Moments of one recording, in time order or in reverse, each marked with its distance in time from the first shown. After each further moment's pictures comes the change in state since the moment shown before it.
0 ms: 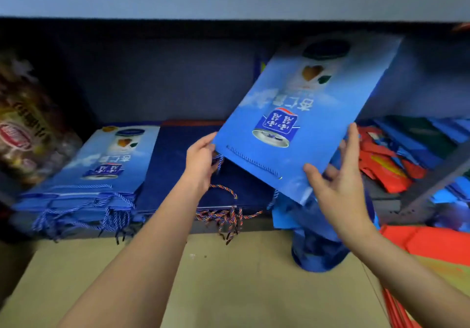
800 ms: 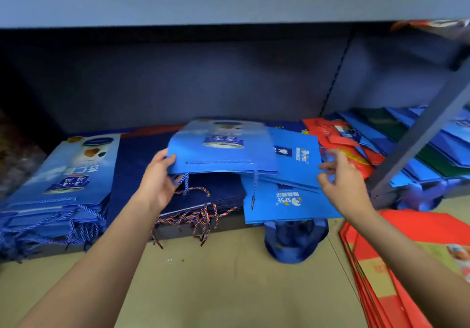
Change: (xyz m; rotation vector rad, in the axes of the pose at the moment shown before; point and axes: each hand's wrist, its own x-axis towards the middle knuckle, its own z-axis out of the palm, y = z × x) left_hand -0.009 -0.012 -0.020 -0.084 -0.017 -0.065; right_hand 0.018 0.079 -0.086 -0.643 -0.052 0.149
